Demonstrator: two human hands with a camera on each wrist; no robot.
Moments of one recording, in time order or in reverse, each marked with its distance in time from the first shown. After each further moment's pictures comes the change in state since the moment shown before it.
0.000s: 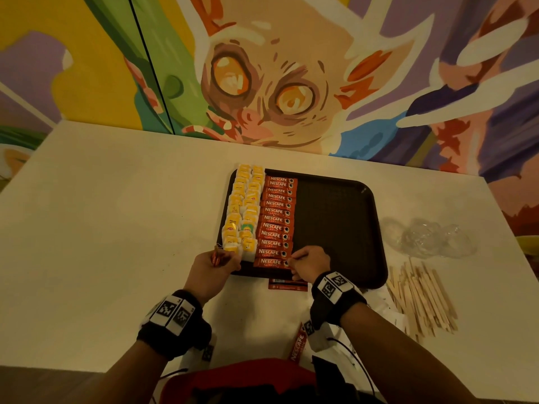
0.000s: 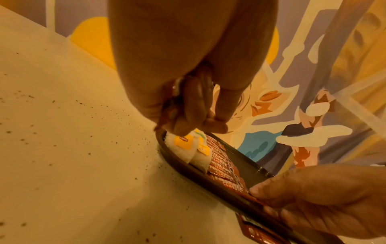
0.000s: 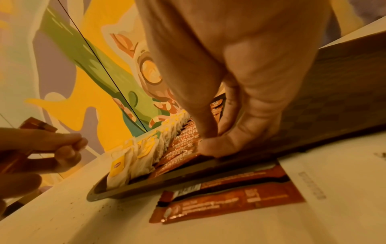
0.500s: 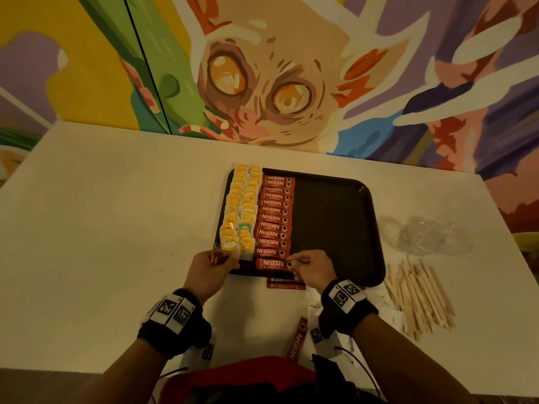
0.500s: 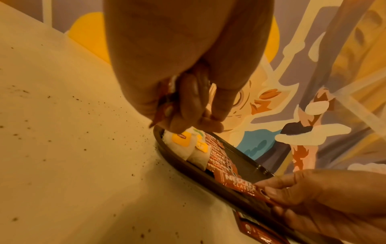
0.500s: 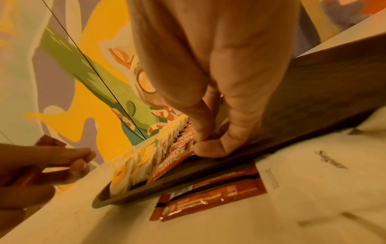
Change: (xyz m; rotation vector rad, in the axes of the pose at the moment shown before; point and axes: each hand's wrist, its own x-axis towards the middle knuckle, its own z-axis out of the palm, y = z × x) left_hand 0.003 -0.002 0.003 -0.013 0.022 -0.012; right_hand -0.009 0.017 -0.007 0.066 -0.069 -0.147
